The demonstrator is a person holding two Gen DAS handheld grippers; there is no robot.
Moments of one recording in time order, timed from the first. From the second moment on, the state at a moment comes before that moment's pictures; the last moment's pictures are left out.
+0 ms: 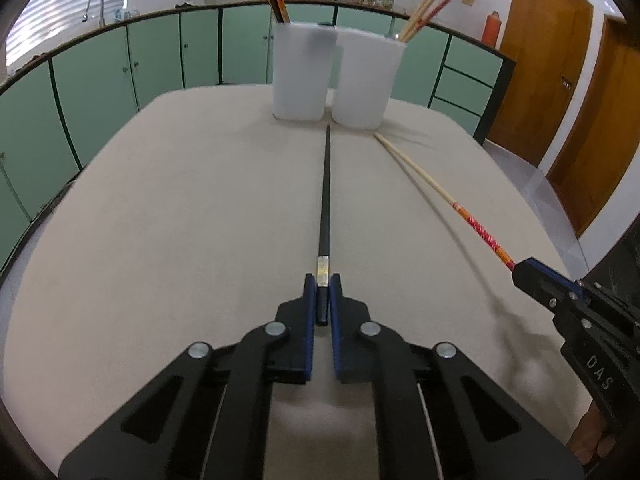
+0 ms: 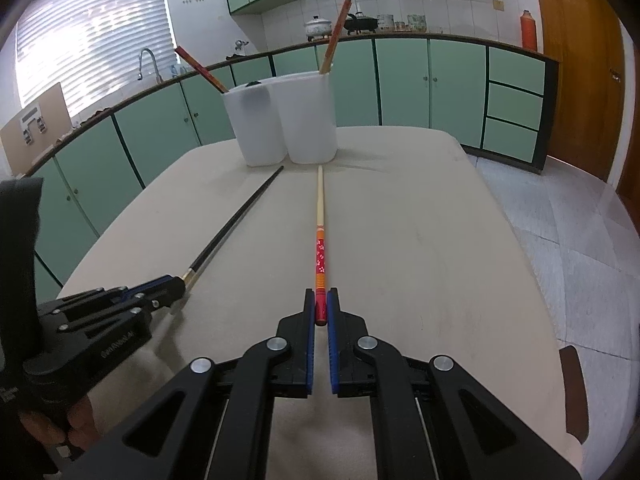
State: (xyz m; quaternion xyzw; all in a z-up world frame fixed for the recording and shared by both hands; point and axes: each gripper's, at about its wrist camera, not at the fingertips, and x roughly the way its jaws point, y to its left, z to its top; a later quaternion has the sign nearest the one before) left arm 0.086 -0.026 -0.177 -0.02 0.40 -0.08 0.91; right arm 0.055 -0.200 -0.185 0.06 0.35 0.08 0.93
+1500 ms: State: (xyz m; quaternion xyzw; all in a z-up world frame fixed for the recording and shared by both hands) left arm 0.102 -0.006 -0.010 -0.04 0.22 -0.13 0.97; right arm 0.094 -0.209 -0.024 0.05 0.23 0.14 0.96
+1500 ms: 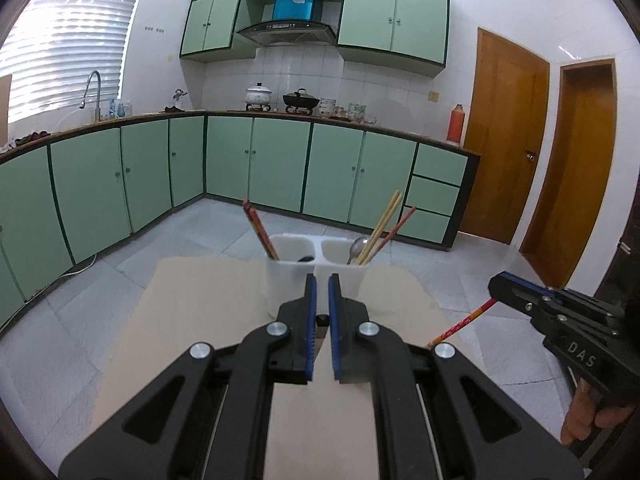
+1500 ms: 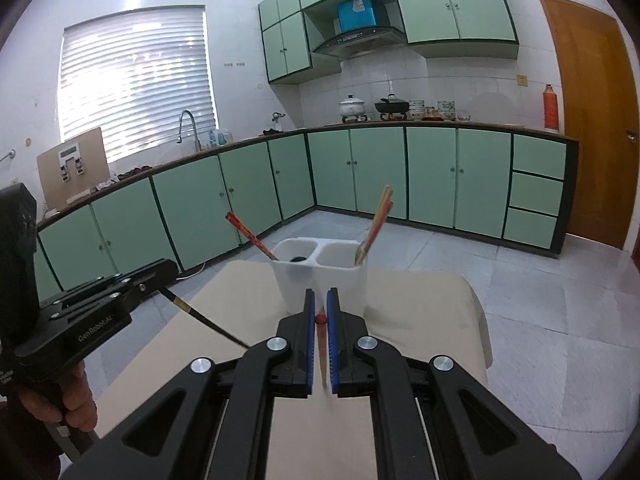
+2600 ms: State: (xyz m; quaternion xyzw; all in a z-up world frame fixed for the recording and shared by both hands) left arm 0.130 0.020 -0.022 -0.06 0.28 -0.14 0.95; right arm 0.116 -0.208 -0.015 0.06 0.24 0.16 0.96
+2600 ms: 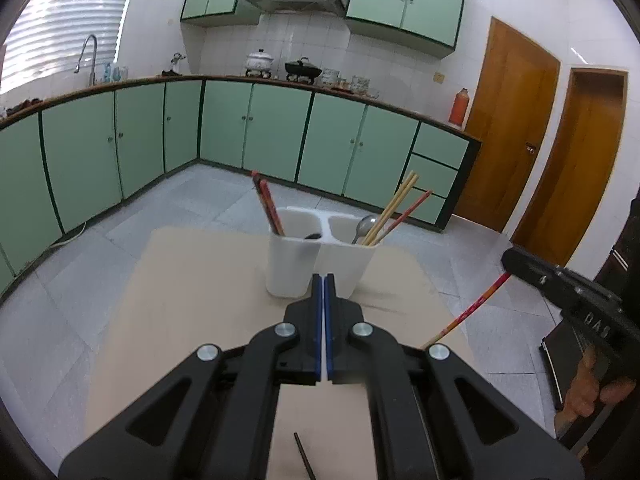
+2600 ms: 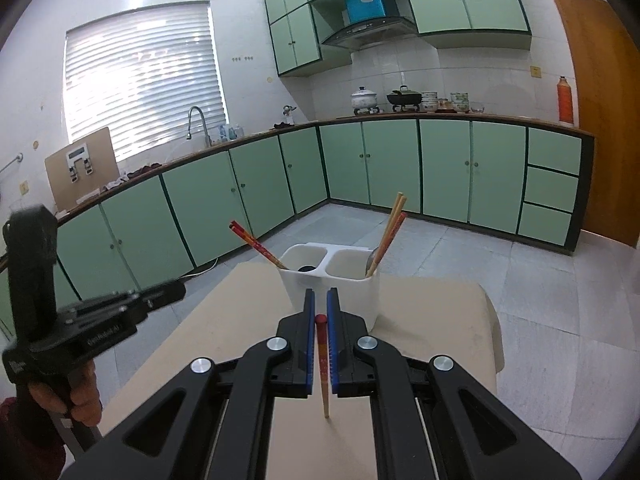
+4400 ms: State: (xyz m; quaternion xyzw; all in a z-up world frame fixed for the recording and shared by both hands) left arm 0.237 0.002 0.026 -0.03 0.25 -0.10 0.96; right arm 0.272 -0.199 0.091 0.02 0.17 0.18 0.97
